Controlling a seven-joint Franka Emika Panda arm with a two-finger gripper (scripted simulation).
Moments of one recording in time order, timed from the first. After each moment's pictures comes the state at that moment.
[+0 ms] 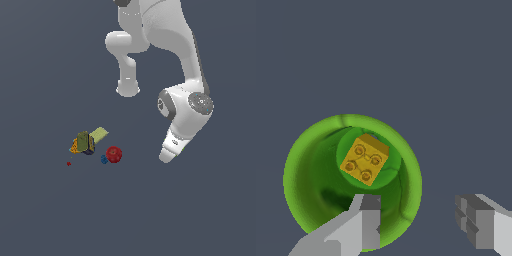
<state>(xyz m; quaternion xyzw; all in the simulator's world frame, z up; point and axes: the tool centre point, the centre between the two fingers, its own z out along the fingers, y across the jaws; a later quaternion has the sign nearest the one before) 0.006 0.192 0.093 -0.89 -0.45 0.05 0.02</state>
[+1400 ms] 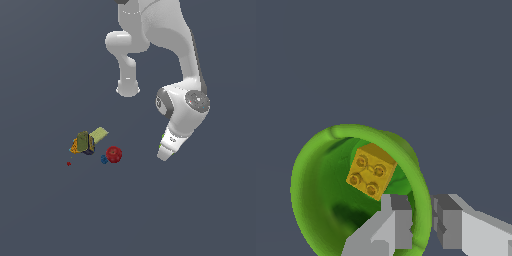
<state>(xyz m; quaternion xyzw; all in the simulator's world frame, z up) -0.005 0.186 0.093 -0.89 -0.46 0.05 0.02</state>
